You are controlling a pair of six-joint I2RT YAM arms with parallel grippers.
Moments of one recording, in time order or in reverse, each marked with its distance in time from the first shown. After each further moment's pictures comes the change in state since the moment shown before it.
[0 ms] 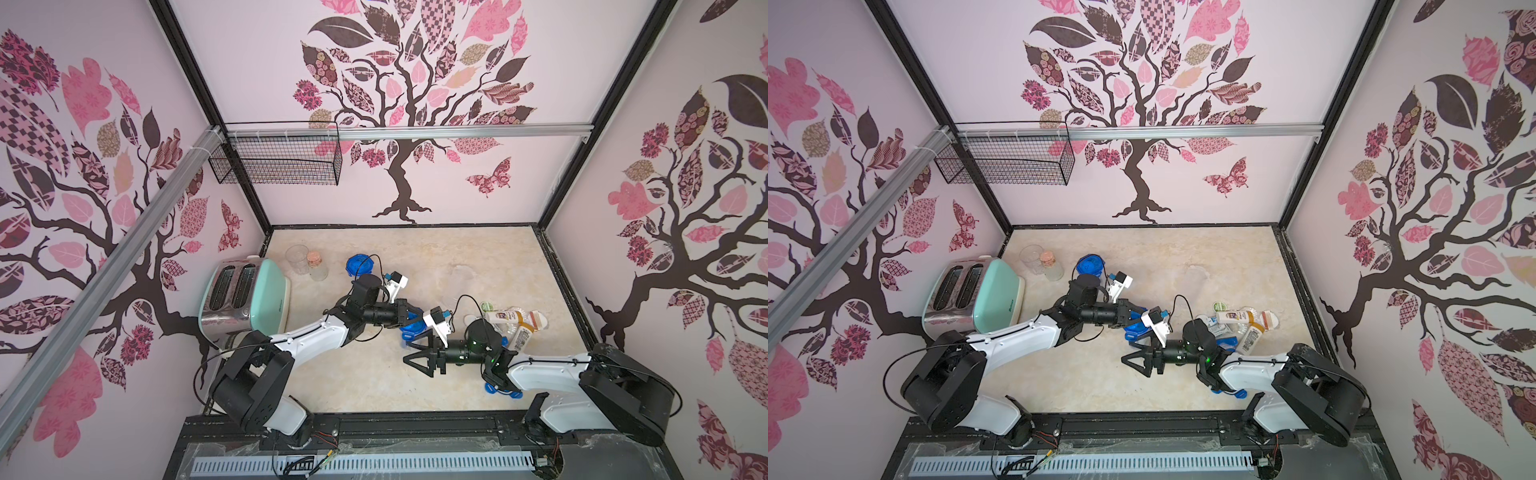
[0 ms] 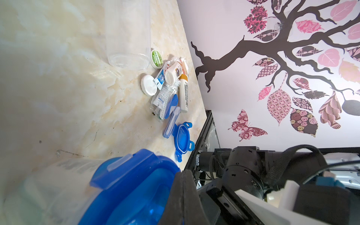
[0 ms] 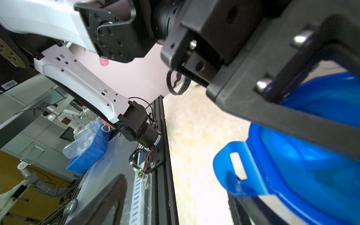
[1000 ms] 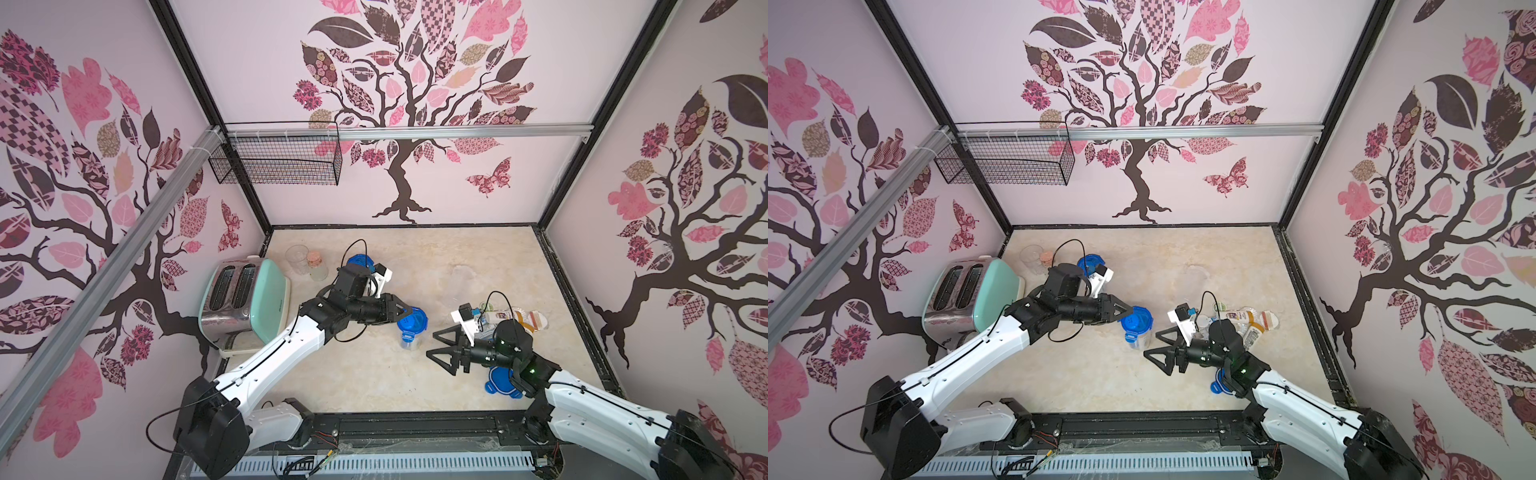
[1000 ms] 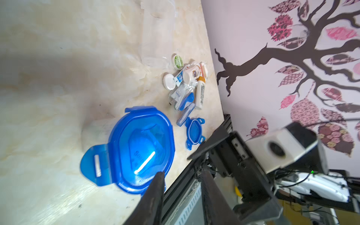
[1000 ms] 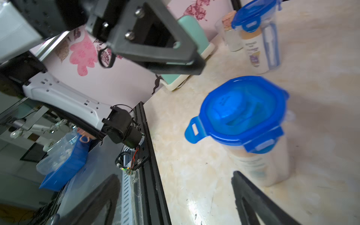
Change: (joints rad) left arm 0.019 -0.290 0.188 -0.661 -0.193 0.121; right arm -0.158 -0.479 -0.021 -0.554 0.067 -0.055
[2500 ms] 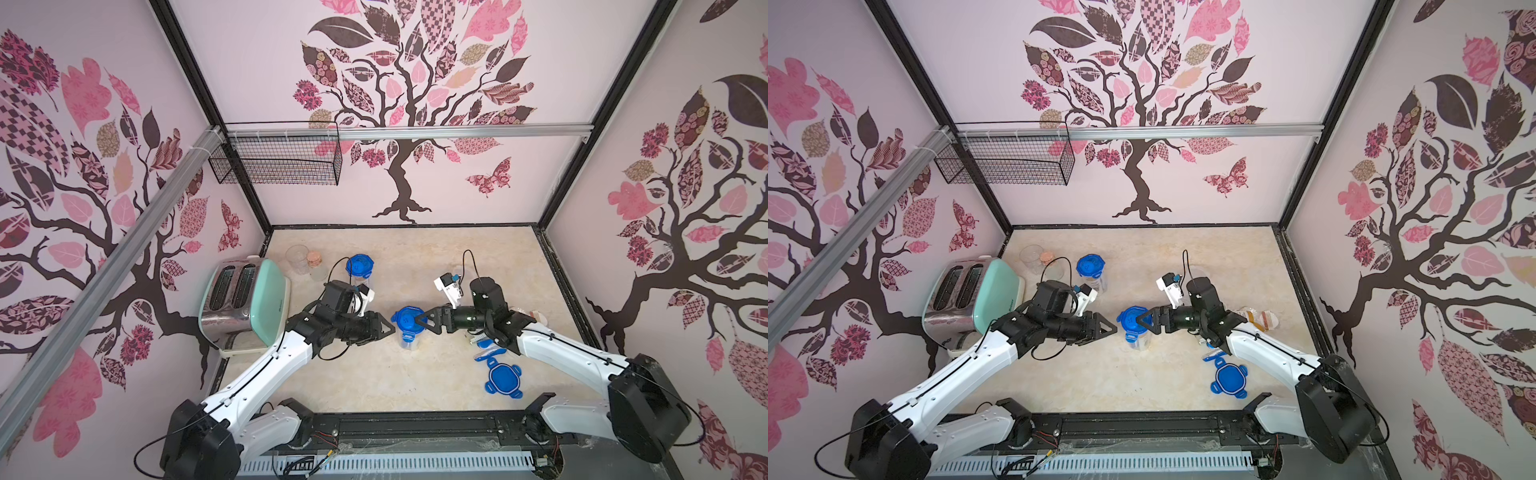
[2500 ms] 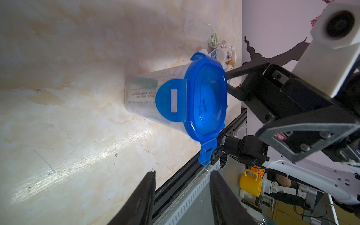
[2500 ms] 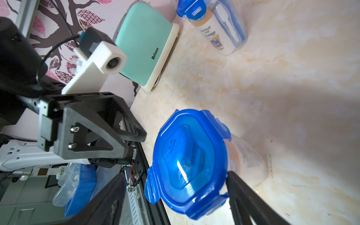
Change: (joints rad) left arm 0.077 -0.081 -0.155 -0.100 0.029 0.015; right arm -0.114 0.412 0.377 -0.255 -0.109 0.054
